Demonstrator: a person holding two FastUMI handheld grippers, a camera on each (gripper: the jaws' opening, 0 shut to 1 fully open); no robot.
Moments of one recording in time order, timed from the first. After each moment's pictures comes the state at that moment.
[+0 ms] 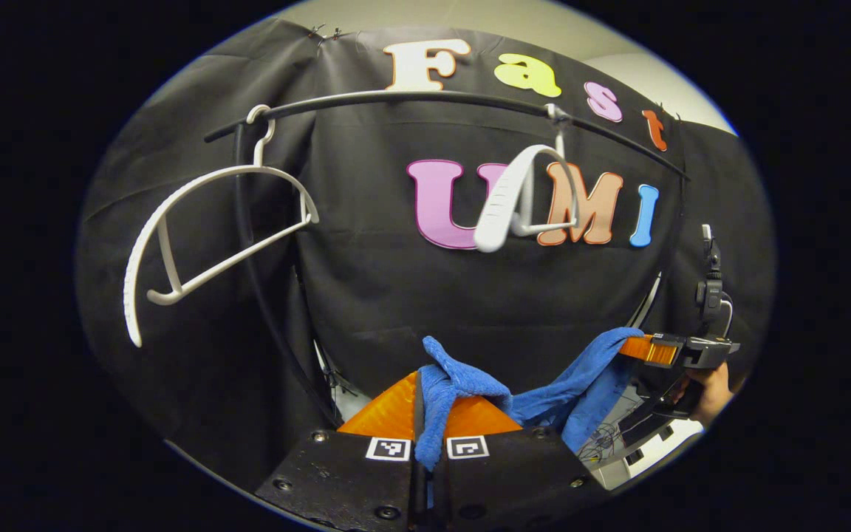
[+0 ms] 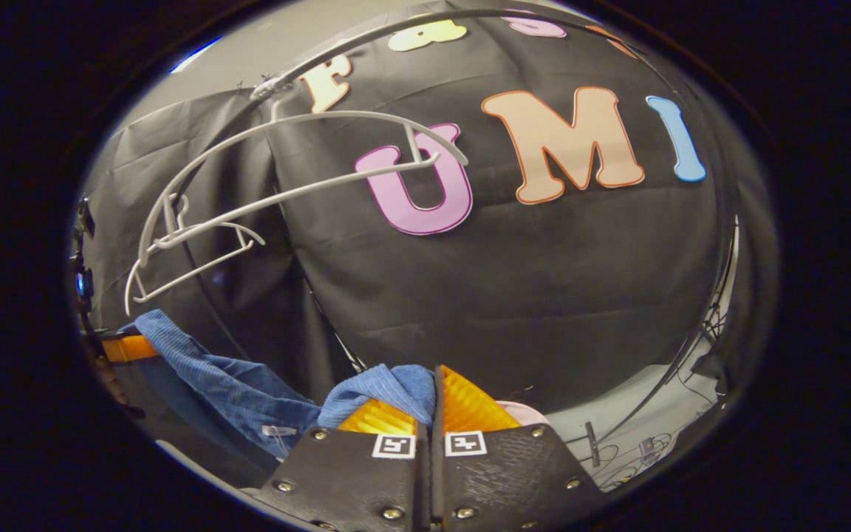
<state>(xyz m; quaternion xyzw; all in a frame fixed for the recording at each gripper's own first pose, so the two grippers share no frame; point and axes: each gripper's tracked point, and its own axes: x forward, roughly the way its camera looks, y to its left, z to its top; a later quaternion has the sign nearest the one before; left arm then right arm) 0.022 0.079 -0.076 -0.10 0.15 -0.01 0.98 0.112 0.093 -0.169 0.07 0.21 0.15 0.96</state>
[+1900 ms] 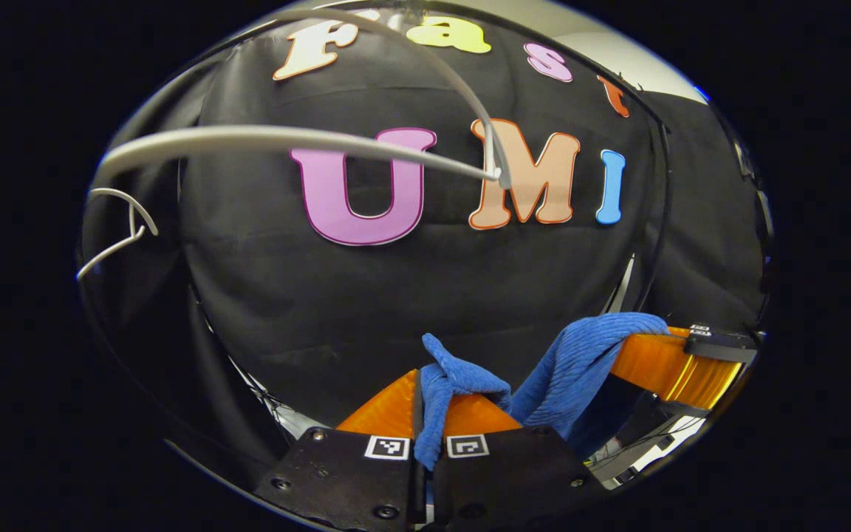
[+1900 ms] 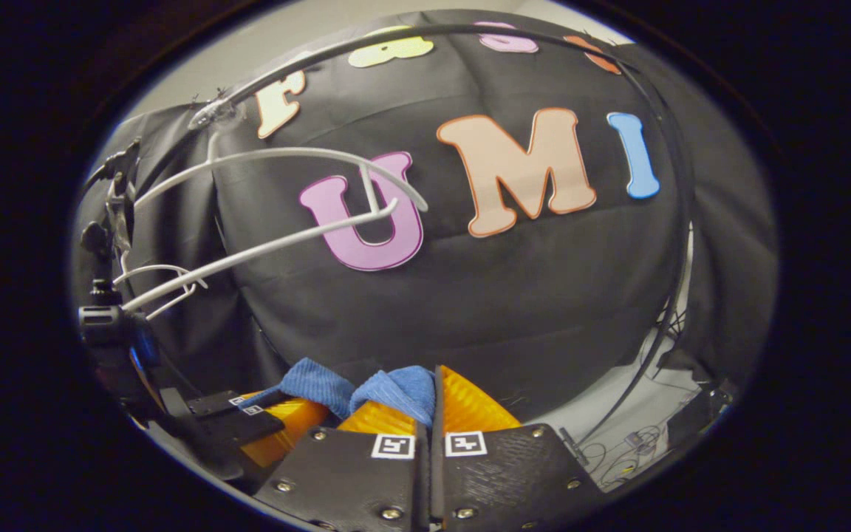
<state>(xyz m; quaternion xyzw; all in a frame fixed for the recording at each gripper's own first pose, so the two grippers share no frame) 0.195 -0.079 -0.118 -0.06 0.16 -0.09 0.98 0.176 0.085 -0.153 0.09 0.20 0.03 0.98</state>
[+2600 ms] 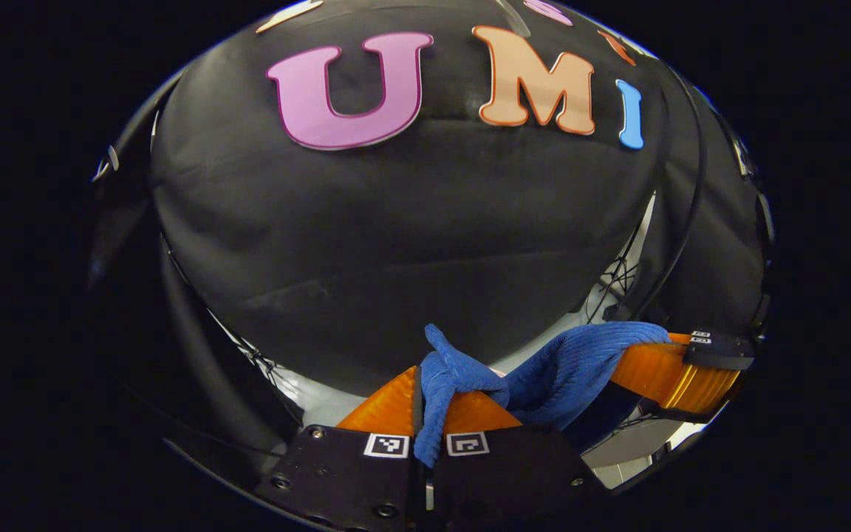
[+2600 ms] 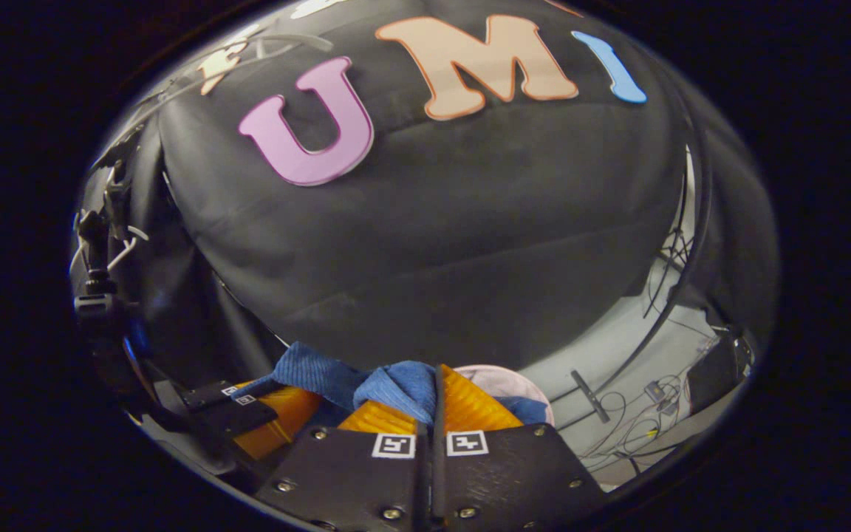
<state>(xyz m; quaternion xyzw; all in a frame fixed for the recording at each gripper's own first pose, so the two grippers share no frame) 0.225 -0.097 -0.273 -0.04 0.30 -0.08 0.95 0.197 0.062 -0.338 0.13 0.34 -0.01 0.93</state>
